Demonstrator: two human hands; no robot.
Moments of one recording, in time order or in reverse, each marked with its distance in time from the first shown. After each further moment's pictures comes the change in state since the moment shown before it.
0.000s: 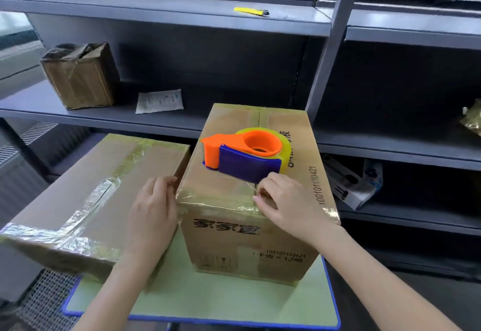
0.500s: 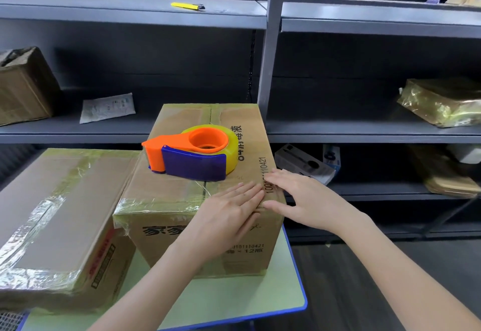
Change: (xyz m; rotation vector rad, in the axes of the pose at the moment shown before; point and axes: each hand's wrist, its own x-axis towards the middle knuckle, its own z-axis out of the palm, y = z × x) left_hand -0.006 0.129 0.080 0.057 -0.354 0.895; right_hand -0.063 0.062 -0.057 0.048 -0.270 0.197
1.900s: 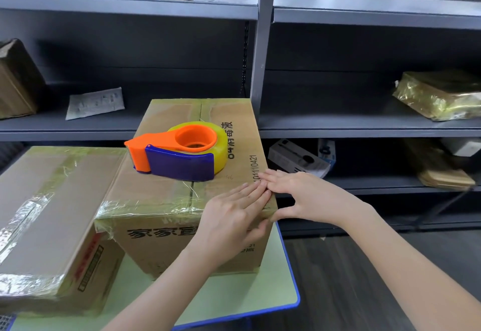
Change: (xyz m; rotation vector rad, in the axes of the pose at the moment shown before) left_hand 0.015 0.018 0.028 -0.098 0.209 -0.030; right_hand 0.005 0.024 -0.008 -0.038 -0.205 -0.073
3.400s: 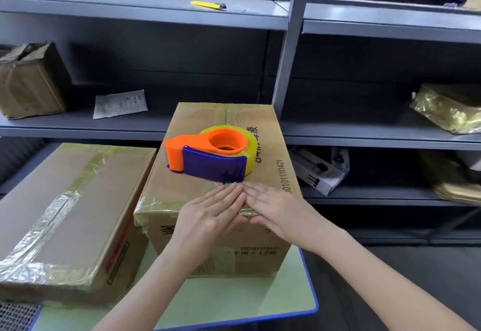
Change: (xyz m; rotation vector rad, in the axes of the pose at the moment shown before) left_hand -0.053 -0.055 -0.043 0.158 0.132 0.030; right_hand 0.048 -0.052 0.046 -0.216 0.168 -0.205
